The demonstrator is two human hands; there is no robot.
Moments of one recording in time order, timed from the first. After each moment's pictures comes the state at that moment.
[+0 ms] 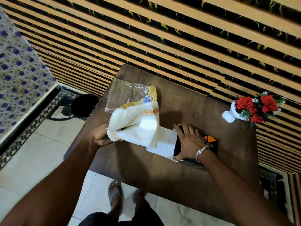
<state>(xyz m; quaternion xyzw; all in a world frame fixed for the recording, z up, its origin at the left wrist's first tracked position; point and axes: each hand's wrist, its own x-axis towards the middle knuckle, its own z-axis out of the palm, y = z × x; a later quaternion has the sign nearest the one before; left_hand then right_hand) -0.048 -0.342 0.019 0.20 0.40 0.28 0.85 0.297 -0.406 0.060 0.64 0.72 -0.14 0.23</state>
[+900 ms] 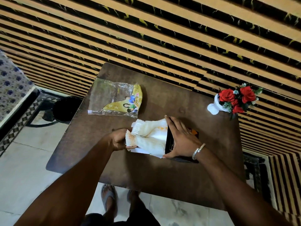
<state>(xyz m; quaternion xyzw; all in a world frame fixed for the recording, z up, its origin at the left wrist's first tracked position) 0.052 -0.342 0.009 0.22 0.50 0.10 0.83 0.302 -0.422 0.098 0.64 0.73 -0.20 0.09</state>
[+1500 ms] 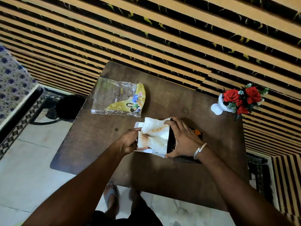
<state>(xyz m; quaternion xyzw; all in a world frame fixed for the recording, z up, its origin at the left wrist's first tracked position) 0.082 -0.359 0.011 0.19 0.53 0.16 0.81 0.299 -0.418 0.094 0.64 0.74 -0.19 0.06</state>
